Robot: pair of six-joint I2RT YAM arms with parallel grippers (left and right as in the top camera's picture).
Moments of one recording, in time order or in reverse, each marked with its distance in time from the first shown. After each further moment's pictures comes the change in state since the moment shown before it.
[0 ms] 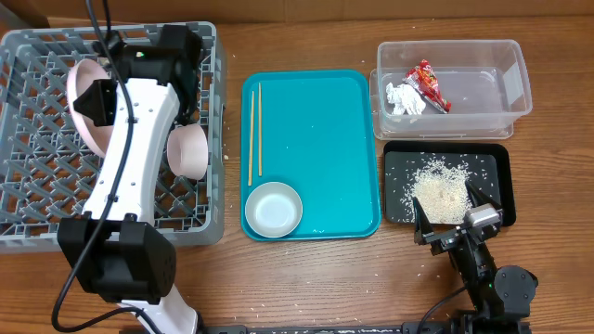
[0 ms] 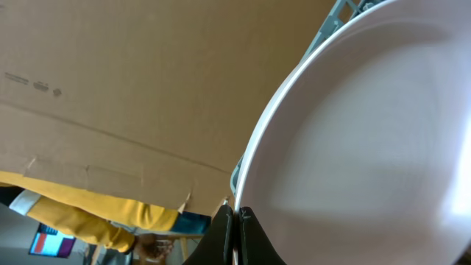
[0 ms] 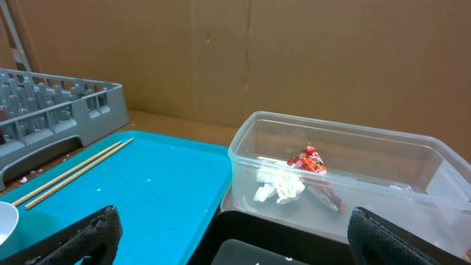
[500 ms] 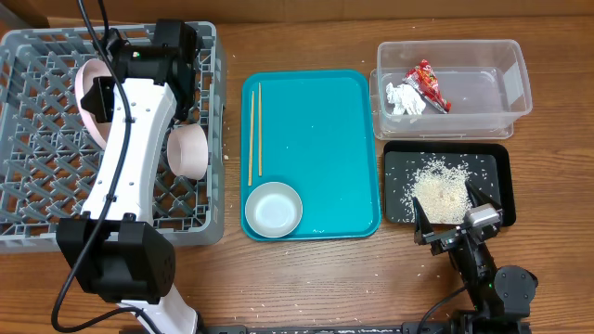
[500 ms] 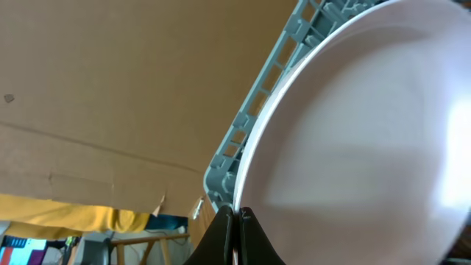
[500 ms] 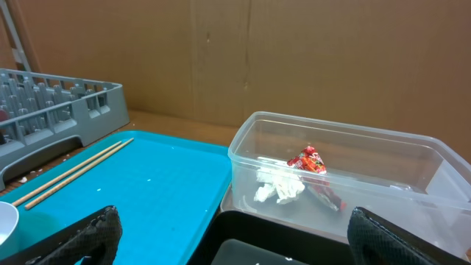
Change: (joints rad) left arm 0.007 0.000 0.000 0.103 0.101 0.098; right arm 0.000 0.000 0.000 0.000 0.000 0.000
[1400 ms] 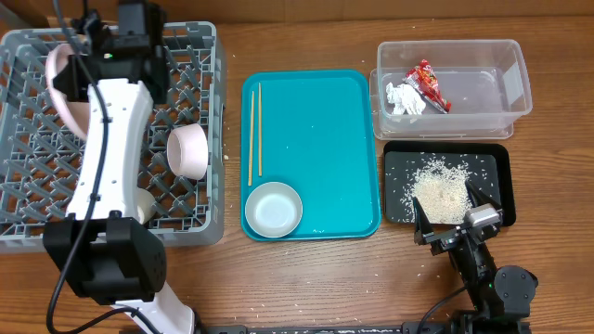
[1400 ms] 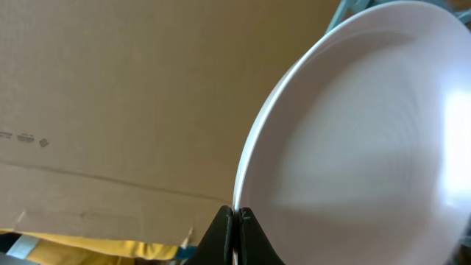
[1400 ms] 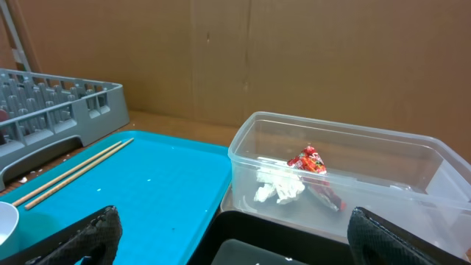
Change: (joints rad) left arm 0.114 0.000 -0.004 0.346 -0.039 0.434; right arm 0.000 0.000 0.000 0.000 0.000 0.000
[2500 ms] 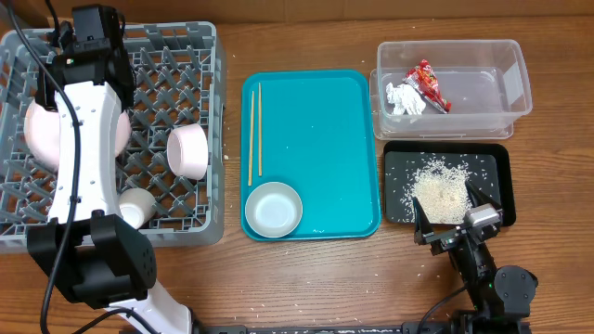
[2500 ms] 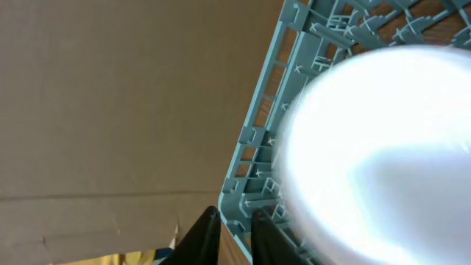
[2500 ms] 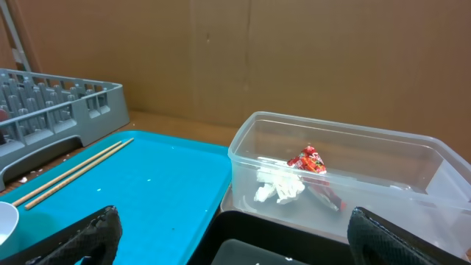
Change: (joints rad) left arm 0.122 0.000 0.000 -0.013 0.211 0.138; right arm 0.000 0.000 0.000 0.000 0.000 0.000
